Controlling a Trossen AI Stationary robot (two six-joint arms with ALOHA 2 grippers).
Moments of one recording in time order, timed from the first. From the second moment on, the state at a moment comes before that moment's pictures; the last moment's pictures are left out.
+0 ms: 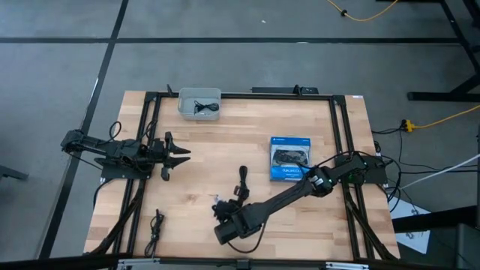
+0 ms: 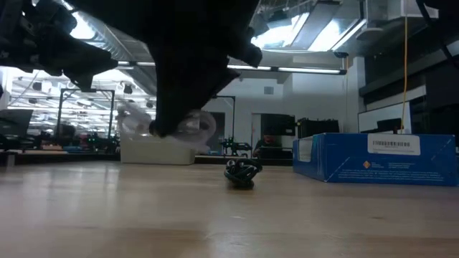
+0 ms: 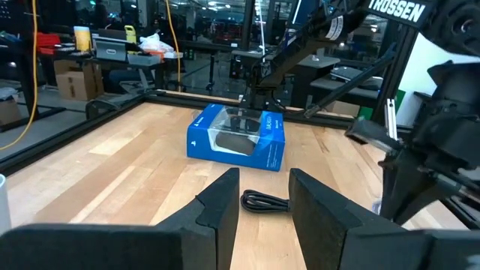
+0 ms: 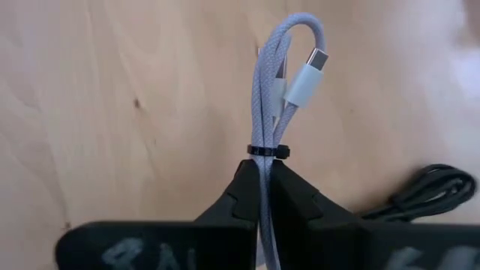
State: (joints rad) left arm -0.22 0.04 0.01 0.06 -0.33 -0.13; right arm 0.49 2.56 2.35 -1.12 0.56 0.70
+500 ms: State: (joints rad) left arm -0.22 0.04 0.01 0.06 -0.33 -0.13; right arm 0.46 2.55 2.35 -1.14 0.66 0.70
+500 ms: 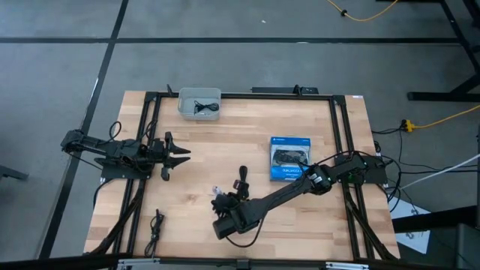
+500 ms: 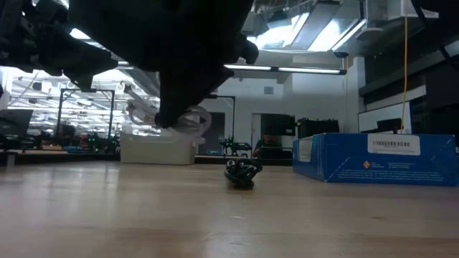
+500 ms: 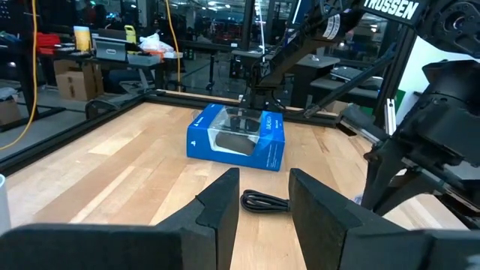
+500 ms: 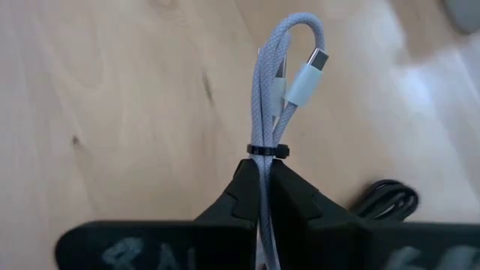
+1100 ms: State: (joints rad) left arm -0.22 0.04 0.01 0.06 -0.33 -0.13; right arm 0.51 2.55 2.36 -1.02 0.55 0.71
